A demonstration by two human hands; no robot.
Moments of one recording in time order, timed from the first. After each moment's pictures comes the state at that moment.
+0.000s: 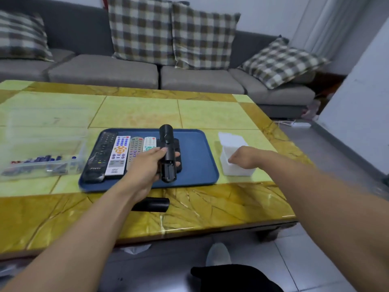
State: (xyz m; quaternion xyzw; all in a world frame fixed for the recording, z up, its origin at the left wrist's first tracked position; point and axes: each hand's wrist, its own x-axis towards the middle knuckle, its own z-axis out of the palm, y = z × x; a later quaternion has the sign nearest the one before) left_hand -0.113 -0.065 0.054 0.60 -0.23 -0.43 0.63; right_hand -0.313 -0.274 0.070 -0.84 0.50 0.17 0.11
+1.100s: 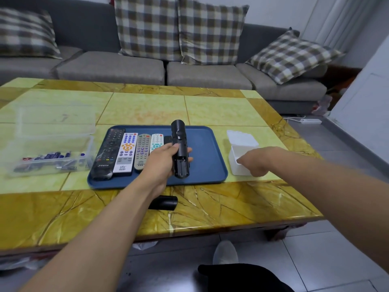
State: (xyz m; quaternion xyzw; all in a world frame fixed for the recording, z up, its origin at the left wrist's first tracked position) left_hand -0.118 -0.082 0.046 0.58 -0.23 -0.44 0.64; right_hand -0.308 -0.257 0.075 -0.84 0.33 0.41 -0.14
